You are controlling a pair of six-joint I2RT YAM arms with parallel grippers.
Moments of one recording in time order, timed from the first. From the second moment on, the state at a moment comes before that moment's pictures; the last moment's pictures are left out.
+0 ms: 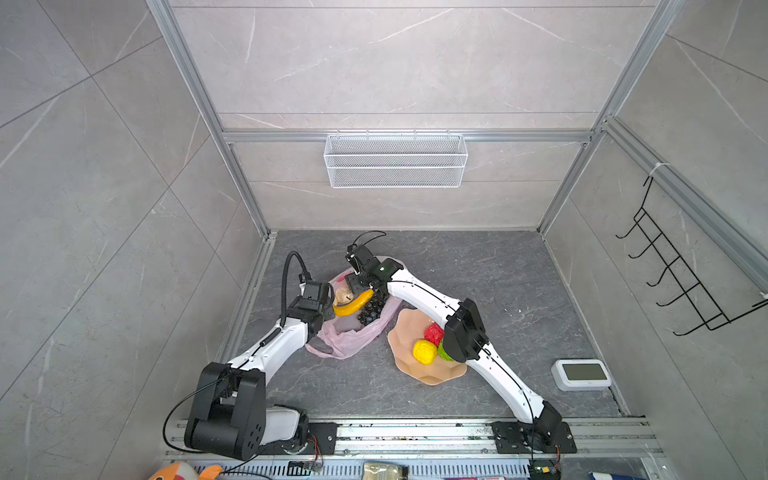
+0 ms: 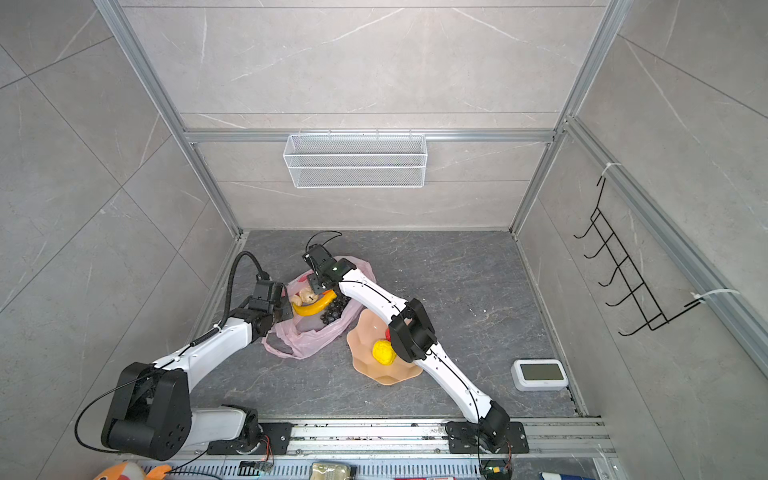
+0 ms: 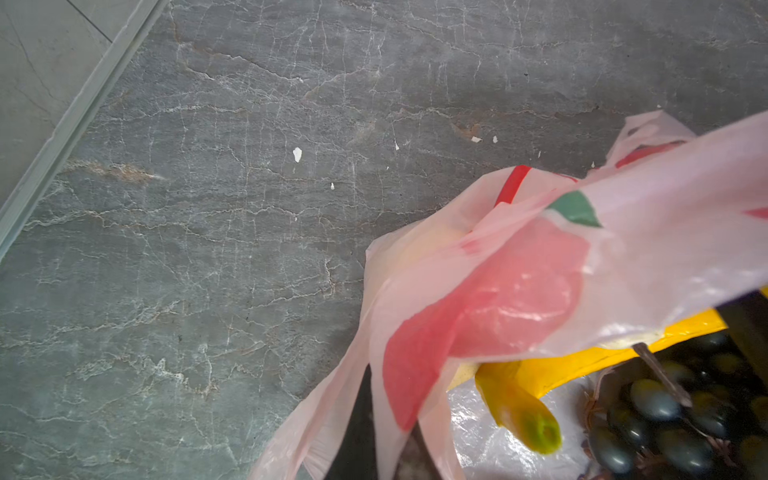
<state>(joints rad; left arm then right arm) -0.23 1.33 0.72 -0.30 -0.31 -0.45 0.85 2.69 2.62 -0.82 0.18 0.23</state>
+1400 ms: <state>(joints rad) -0.23 1.33 0.72 -0.30 -0.30 -0.46 0.82 2.72 2.60 -0.88 0.17 0.26</state>
